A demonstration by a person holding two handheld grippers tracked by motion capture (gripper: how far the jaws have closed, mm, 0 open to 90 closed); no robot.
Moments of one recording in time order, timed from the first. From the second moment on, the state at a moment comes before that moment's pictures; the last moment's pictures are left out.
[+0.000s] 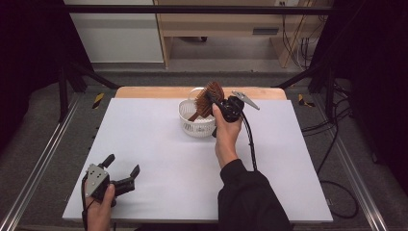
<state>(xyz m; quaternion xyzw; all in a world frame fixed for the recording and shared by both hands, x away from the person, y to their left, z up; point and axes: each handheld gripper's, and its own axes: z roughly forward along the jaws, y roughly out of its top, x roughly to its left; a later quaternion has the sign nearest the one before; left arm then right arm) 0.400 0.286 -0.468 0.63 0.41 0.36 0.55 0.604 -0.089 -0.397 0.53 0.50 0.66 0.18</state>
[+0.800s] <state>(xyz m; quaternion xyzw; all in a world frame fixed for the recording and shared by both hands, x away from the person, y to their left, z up) 0.400 0.287 -0.468 0.63 0.42 0.36 0.55 0.609 -0.105 -0.401 0.53 0.54 0.63 0.18</state>
